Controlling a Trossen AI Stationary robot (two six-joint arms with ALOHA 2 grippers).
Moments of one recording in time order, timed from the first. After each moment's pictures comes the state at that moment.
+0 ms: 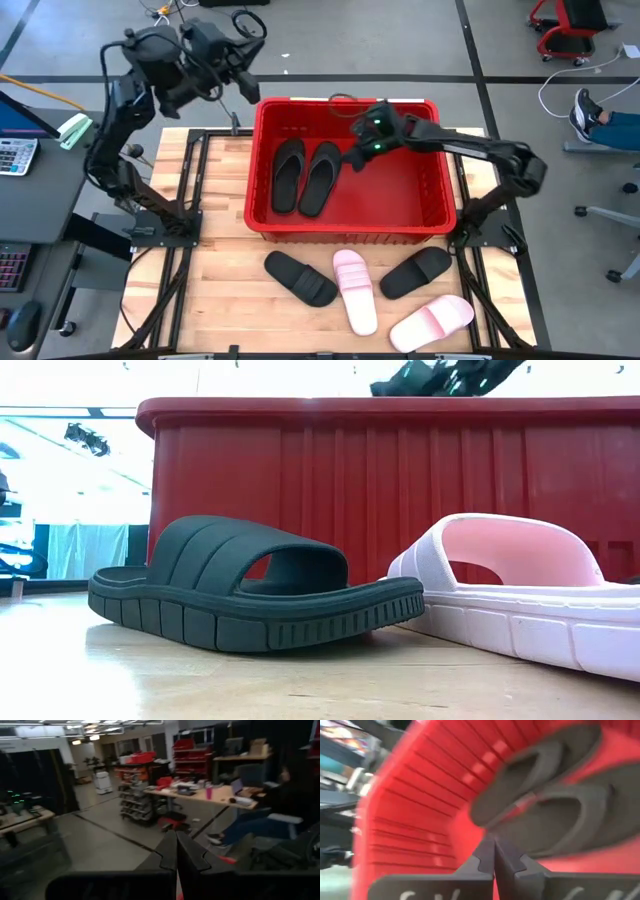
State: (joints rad) left arm 0.34 1.52 2.30 -0.76 -0.40 0.09; right arm -0.53 1.53 1.17 -0.32 -0.49 0.48
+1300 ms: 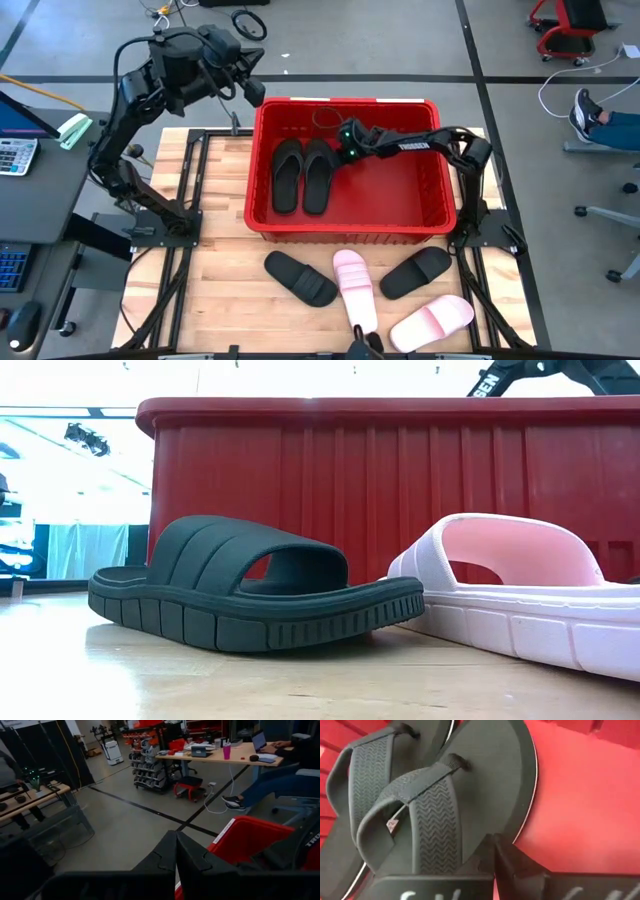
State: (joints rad) left arm 0.42 1.52 2.24 -0.90 -0.40 0.12; right arm -0.58 1.97 1.18 -0.06 -0.17 0.56
